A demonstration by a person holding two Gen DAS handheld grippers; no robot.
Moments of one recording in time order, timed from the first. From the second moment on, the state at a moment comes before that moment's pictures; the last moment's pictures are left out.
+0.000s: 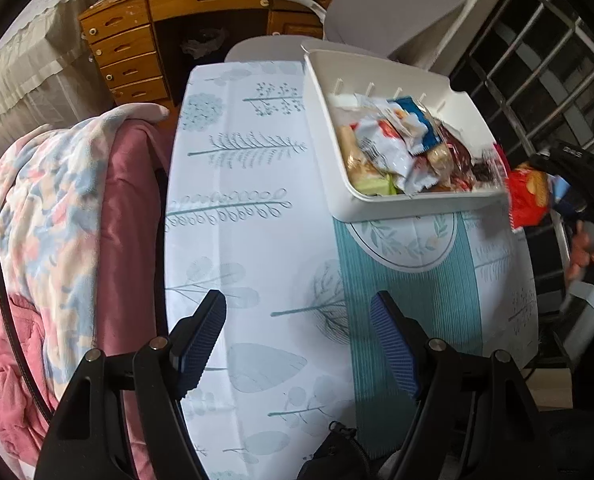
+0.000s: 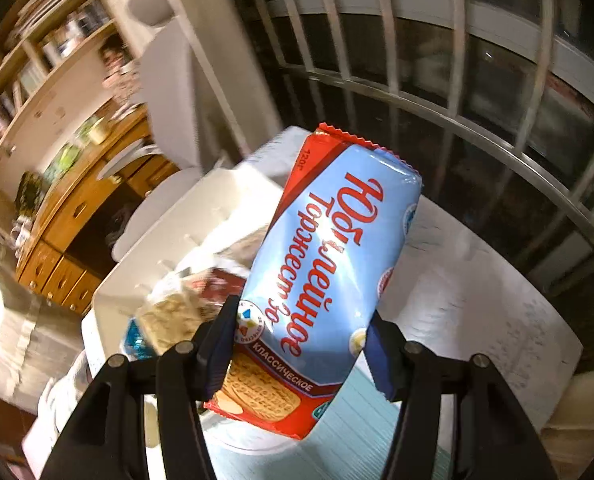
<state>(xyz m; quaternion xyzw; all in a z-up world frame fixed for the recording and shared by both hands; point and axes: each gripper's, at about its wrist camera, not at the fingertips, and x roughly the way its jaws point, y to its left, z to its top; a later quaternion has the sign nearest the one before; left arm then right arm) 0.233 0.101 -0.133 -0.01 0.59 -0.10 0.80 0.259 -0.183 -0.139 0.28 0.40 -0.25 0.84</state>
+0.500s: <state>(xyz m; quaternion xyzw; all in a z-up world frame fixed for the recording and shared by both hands) 0.232 0.155 -0.140 -0.03 0.58 -0.07 0.81 0.322 -0.141 -0.147 0.22 0.40 -0.21 0.86</state>
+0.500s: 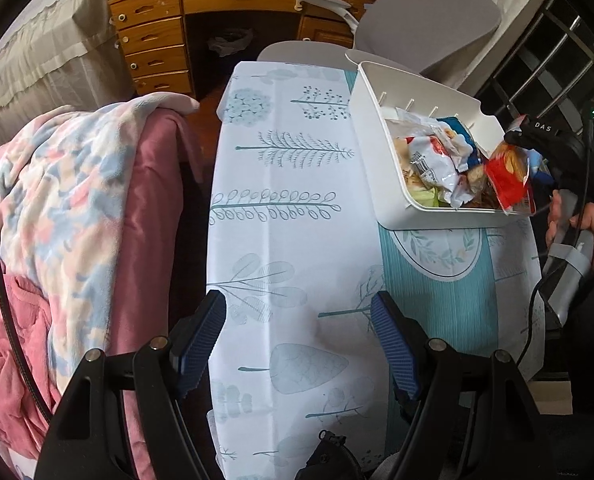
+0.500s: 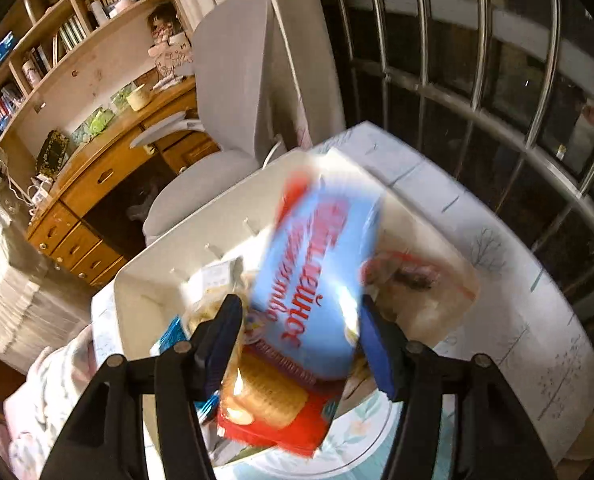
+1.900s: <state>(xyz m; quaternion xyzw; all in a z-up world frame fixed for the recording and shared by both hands) 0.088 -0.015 -0.030 -0.06 0.53 -0.05 0.85 0.051 -0.180 -0.065 0.08 0.52 0.09 0.84</state>
